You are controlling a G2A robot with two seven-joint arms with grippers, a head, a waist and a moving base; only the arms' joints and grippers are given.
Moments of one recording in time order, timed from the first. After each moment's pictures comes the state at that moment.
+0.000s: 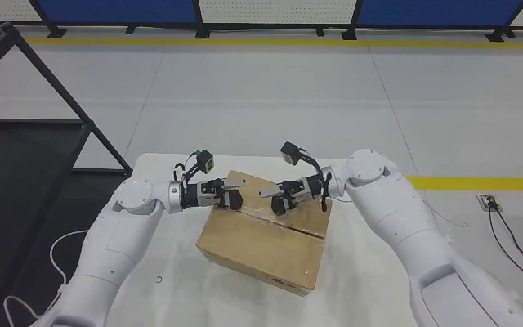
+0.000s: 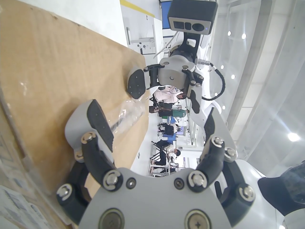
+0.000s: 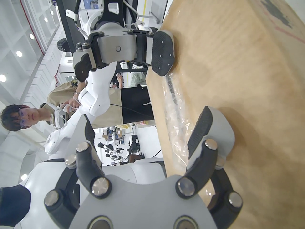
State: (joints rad) left arm 0.40 -1.20 -1.02 -0.79 -0.49 -0.26 -1.30; right arm -0.09 -1.47 0.71 -0.41 0.49 -0.34 1.48
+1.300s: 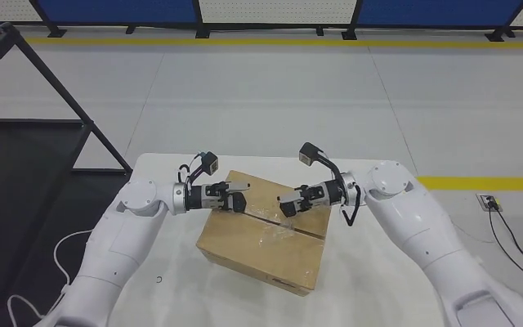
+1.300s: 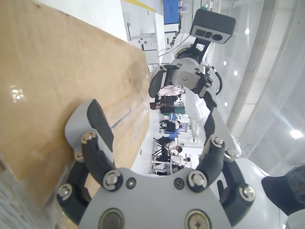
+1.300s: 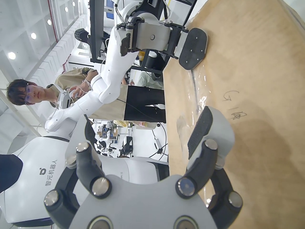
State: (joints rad) left arm 0.41 -1.20 -1.01 -0.82 -0.47 -0.26 -1.30; right arm -0.23 -1.27 0.73 -0.75 0.60 -0.41 1.41
